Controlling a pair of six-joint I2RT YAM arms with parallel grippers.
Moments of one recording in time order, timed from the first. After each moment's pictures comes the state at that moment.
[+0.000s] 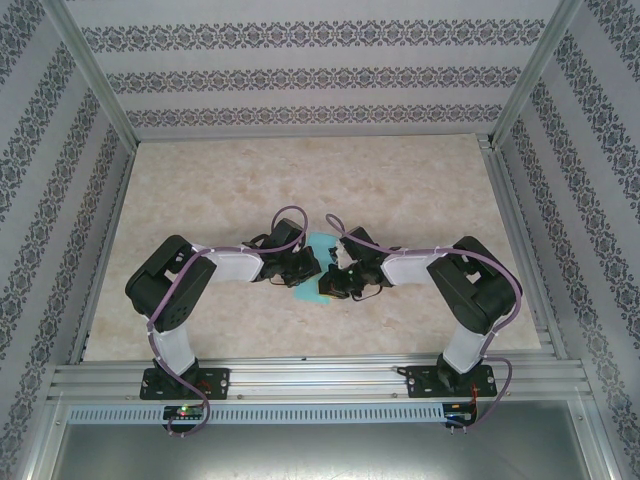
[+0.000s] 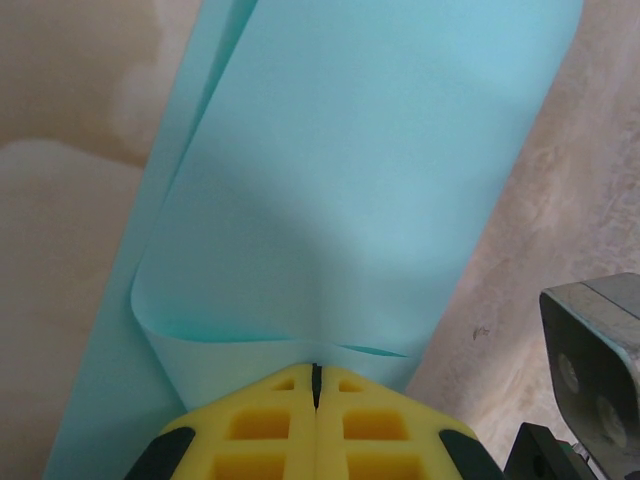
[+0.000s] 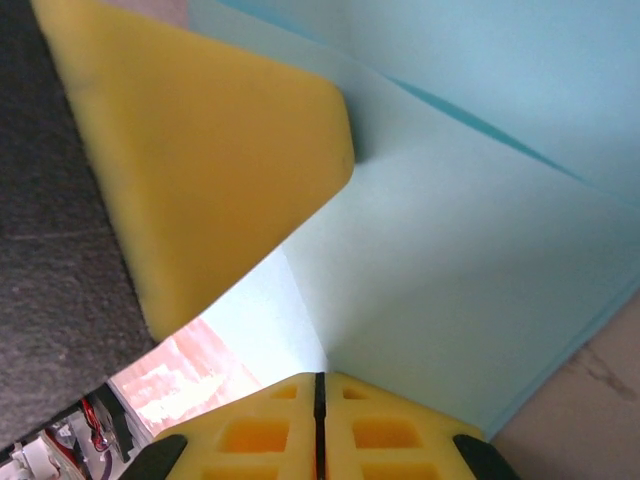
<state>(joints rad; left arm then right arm) -0.62 1.81 0.88 0.00 0.34 -1.08 0.64 1.75 0.76 -0.06 -0.62 0.78</state>
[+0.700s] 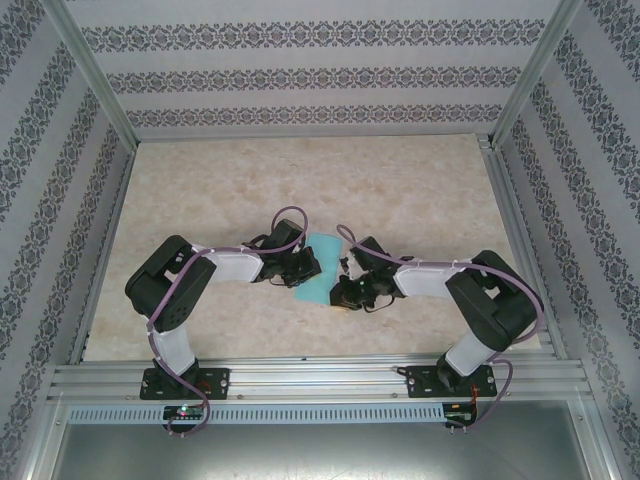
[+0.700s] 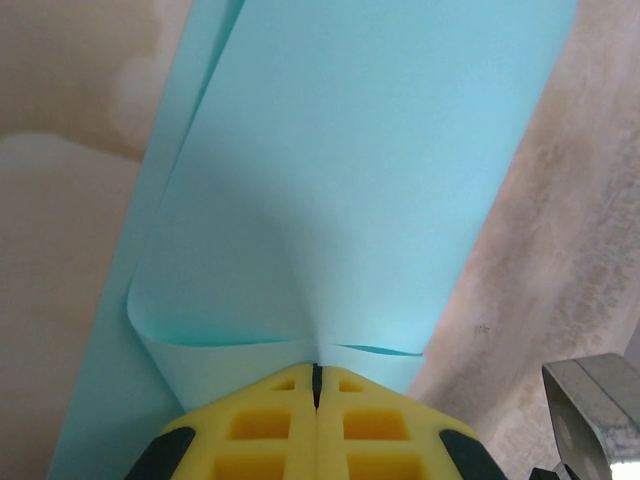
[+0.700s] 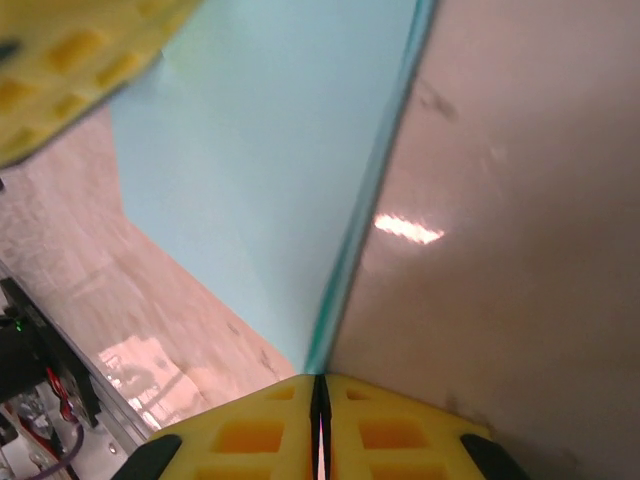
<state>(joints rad) -0.62 1.81 0.87 0.01 0.35 -1.08 0.64 1.60 0.64 -0.15 -0.59 0.76</state>
